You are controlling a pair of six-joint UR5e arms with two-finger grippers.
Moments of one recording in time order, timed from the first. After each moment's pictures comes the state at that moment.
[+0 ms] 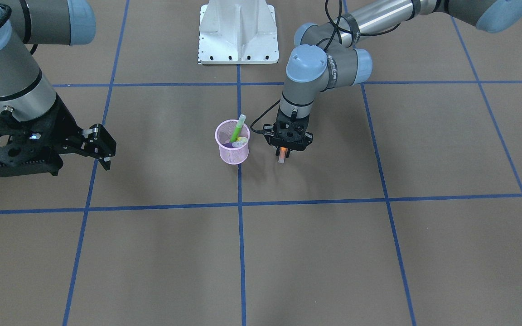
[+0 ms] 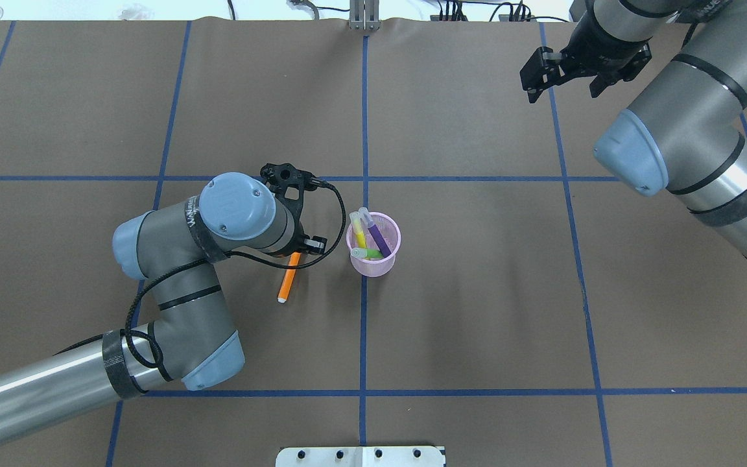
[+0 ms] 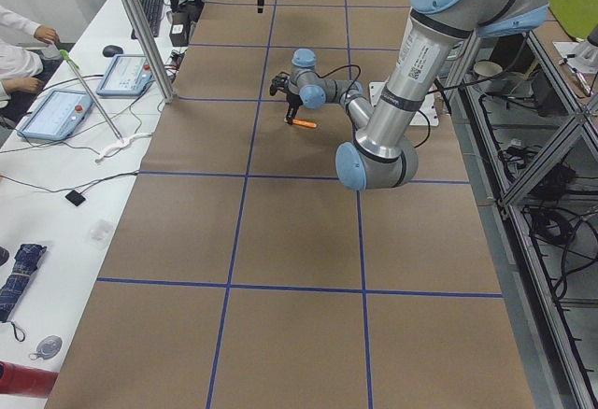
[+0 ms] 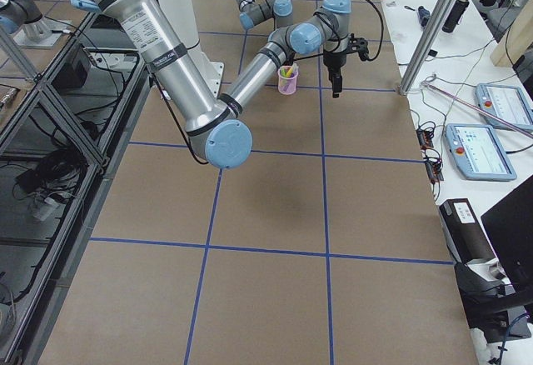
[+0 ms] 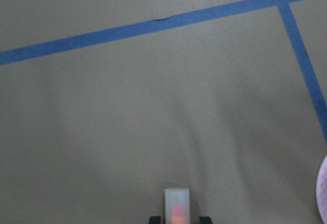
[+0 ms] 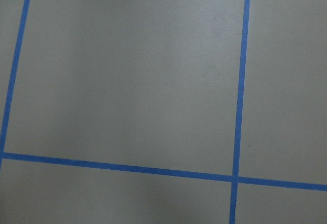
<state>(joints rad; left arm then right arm) -0.50 -2.19 -1.54 -1.86 -1.76 -1.00 1.00 -0.97 1.80 -1.79 2.09 0.71</state>
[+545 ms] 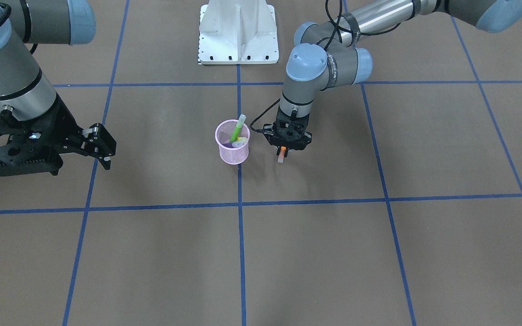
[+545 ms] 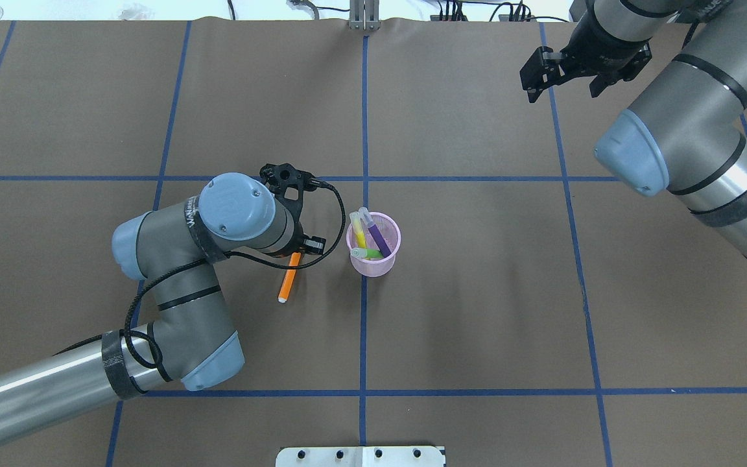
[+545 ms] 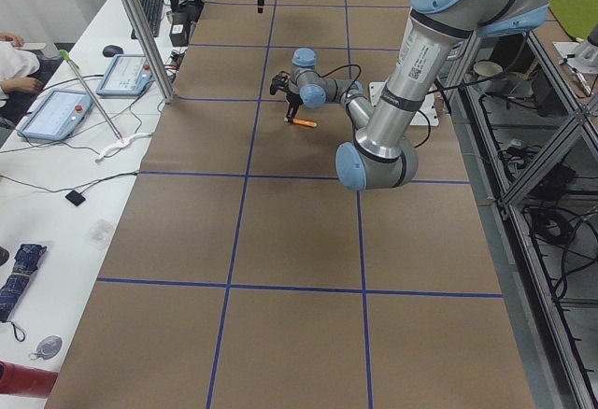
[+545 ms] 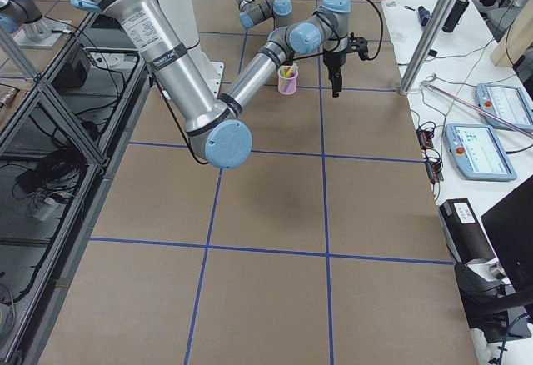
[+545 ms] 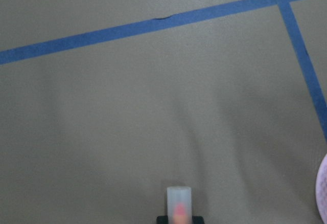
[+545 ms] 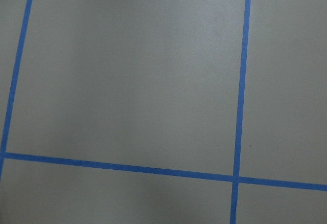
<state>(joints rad) -0.50 -2.19 -1.56 -1.86 -1.76 -1.00 1.00 -0.97 1.80 -1.79 2.09 0.71</state>
